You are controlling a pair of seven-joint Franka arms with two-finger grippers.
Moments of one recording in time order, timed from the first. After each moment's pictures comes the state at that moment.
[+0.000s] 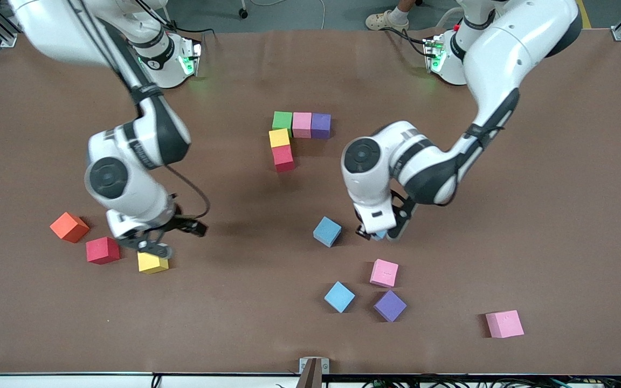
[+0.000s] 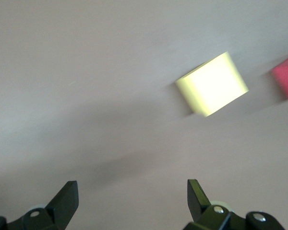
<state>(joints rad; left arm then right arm) -0.12 0.81 -0.77 -1.40 0.79 1.82 -2.10 0.04 0.47 0.23 -1.67 -0.13 2.12 0.60</state>
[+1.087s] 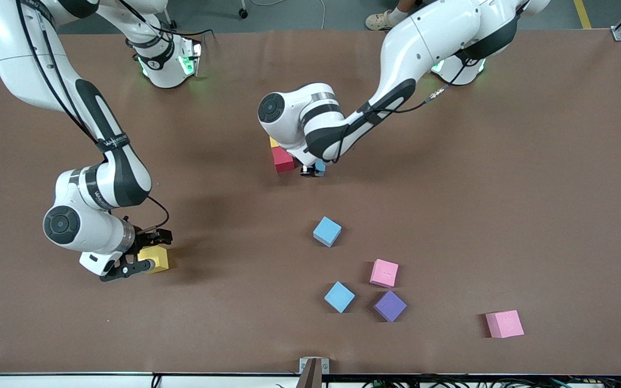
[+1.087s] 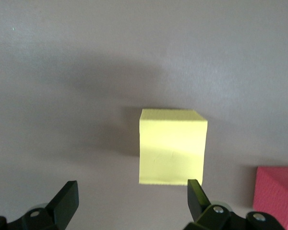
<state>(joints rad) -0.50 0.91 -0.67 -1.39 0.61 1.85 -2.75 -0.09 0.66 0.23 -1.59 -0.13 2.16 -0.13</state>
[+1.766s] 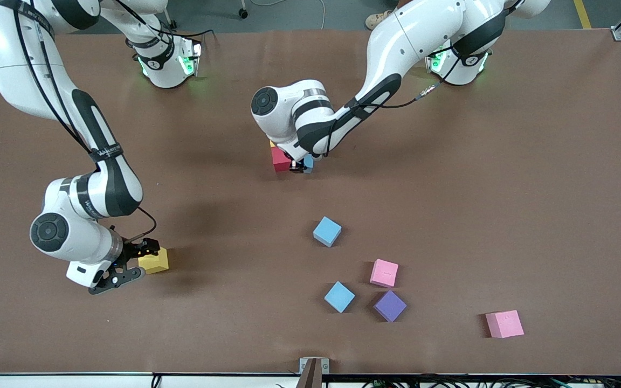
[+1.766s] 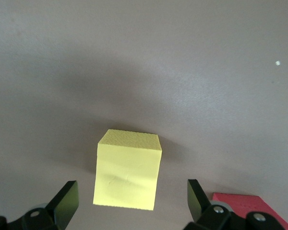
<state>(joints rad) -0.59 0.91 -0.59 -1.38 0.55 1.92 -2.76 -0.09 0.71 0.20 -1.51 -0.17 2.18 -0.22</state>
